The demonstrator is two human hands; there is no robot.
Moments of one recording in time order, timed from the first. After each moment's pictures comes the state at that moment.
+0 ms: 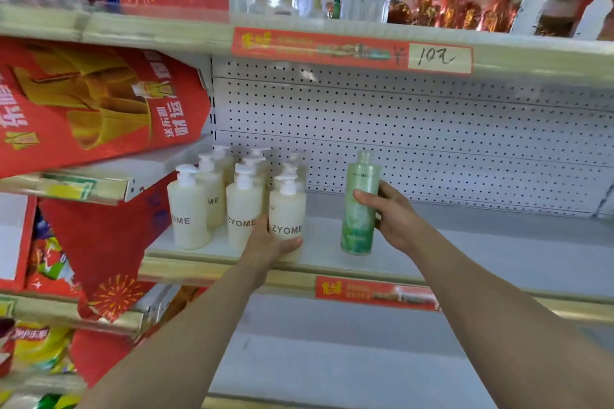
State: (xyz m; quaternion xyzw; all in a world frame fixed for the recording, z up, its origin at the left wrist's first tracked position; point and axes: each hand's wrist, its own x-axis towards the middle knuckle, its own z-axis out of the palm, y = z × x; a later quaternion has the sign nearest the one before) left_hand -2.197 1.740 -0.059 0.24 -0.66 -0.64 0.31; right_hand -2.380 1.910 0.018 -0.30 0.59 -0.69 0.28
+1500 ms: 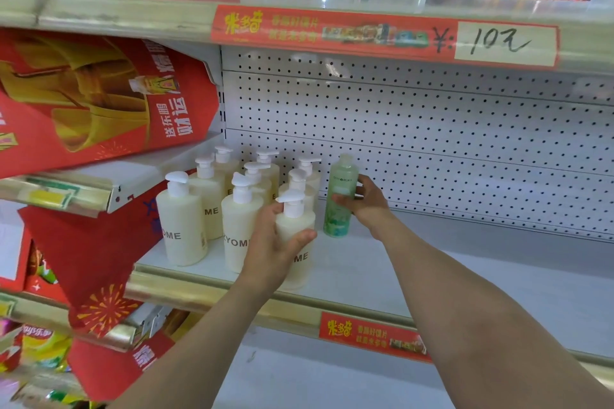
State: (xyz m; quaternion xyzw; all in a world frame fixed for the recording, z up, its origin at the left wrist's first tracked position) left_hand -2.210 1.755 -0.018 0.23 -0.73 -0.50 0.41; right_hand -2.458 1.779 -0.012 -0.34 0.73 -0.57 0.16
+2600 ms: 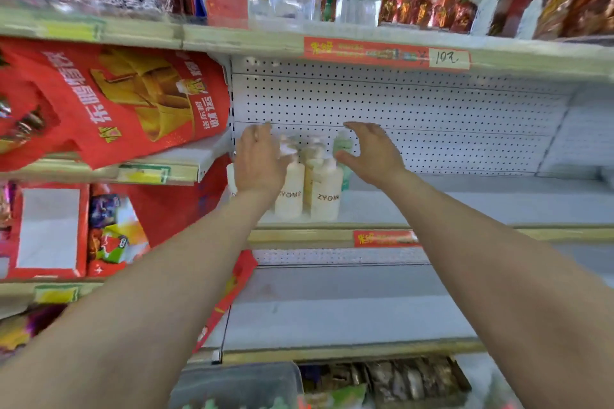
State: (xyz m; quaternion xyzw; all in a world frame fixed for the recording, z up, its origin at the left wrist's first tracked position) left_hand -2.058 1.714 0.078 0.26 -0.85 -0.21 0.41; right_hand -2.208 1.869 0.095 -0.39 0.86 -0.28 -0.19
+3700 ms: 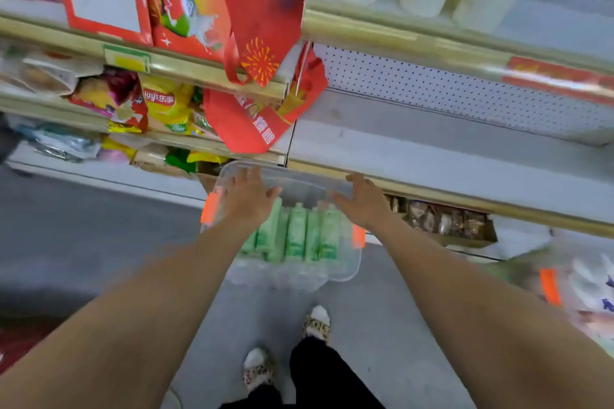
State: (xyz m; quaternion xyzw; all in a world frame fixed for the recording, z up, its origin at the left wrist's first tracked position) left_hand -1.851 1.683 -0.272 0.48 -0.83 -0.28 -0.02; right_hand -2.021 1.835 -0.262 -0.31 0.89 -0.17 0.28
